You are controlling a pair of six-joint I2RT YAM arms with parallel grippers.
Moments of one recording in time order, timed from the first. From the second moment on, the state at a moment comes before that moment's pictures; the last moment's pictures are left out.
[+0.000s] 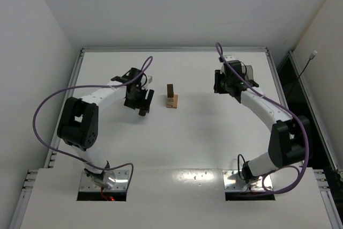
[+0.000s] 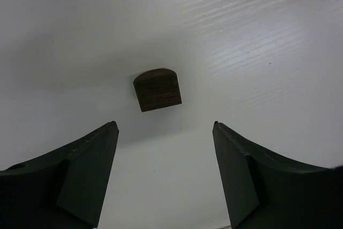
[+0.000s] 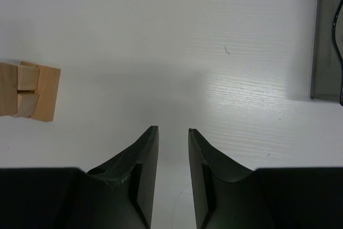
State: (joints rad) left arm -0.33 1.70 1.17 -0.65 0.10 -0.08; right arm 0.25 1.50 1.03 -0.26 0.06 0.17
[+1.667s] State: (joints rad) left arm -0.38 1.90 1.27 -0.63 -0.01 -0.14; right arm 0.22 1.54 1.06 -0.26 0.05 0.16
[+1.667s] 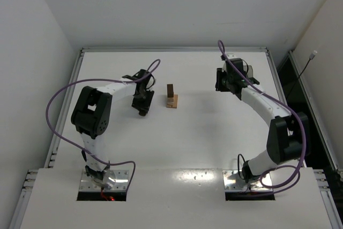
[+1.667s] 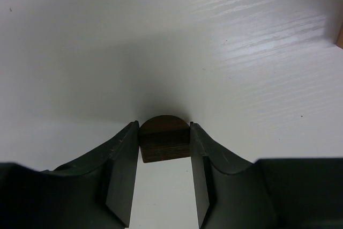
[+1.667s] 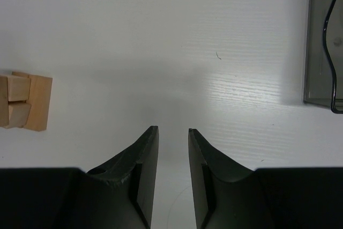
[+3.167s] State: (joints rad) left arm -0.08 1.77 1.53 -0.45 1.44 -0.55; right arm 0.33 1.49 0.93 0.48 -0.90 0.28
